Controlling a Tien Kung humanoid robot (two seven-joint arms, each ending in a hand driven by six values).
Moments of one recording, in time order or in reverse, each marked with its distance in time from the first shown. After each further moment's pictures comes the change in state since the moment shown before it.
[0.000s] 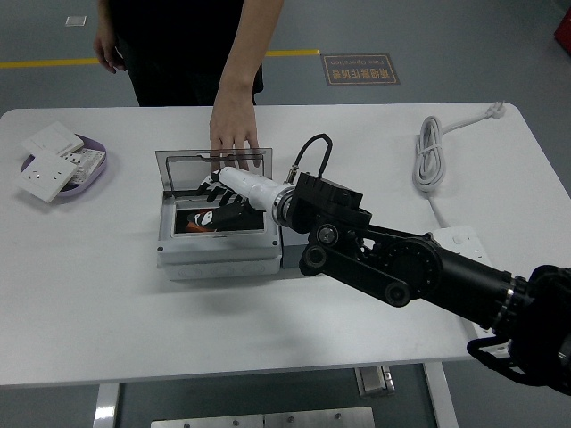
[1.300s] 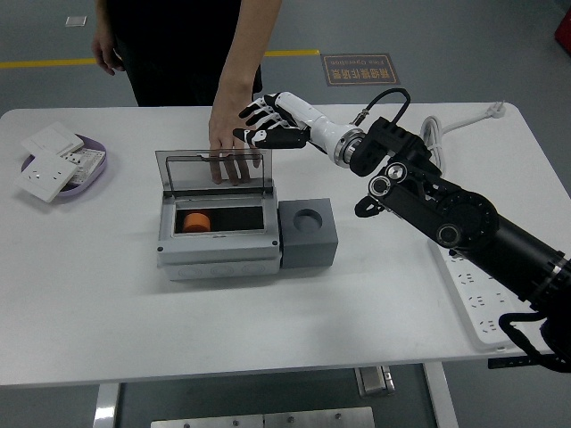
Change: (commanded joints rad) left arm -0.005 -0.002 0.013 0.000 -0.001 -0.001 -0.004; right arm 0.022 -0.112 0.168 -0.132 0.104 -0.016 0.311
